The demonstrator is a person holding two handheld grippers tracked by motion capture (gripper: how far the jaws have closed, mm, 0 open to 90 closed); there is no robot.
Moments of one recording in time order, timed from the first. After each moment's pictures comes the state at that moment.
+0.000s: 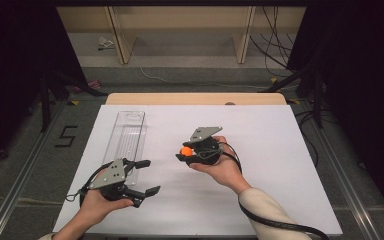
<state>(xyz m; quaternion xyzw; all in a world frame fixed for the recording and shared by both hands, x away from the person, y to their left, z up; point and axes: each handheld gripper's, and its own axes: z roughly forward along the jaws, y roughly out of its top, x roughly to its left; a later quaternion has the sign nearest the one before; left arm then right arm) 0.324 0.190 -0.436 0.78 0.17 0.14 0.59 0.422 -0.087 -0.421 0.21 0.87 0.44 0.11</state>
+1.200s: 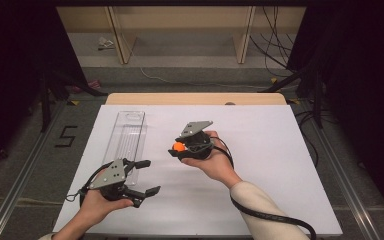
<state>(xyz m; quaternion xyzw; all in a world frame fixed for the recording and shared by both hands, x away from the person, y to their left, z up) 0.324 0.190 -0.436 0.78 0.17 0.14 0.59 0.433 -0.065 -0.412 0.20 0.87 0.44 0.11</state>
